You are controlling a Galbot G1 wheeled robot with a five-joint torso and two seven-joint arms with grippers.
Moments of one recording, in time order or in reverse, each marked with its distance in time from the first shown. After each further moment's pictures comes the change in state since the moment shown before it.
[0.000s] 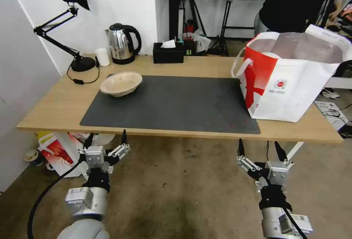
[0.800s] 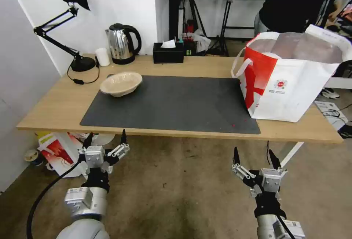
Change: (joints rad) left arm -0.002 0.000 0.000 0.003 -0.001 -0.001 -0.001; right arm -0.008 0.018 -0.031 -0.039 -0.026 0.009 -0.007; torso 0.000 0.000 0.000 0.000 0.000
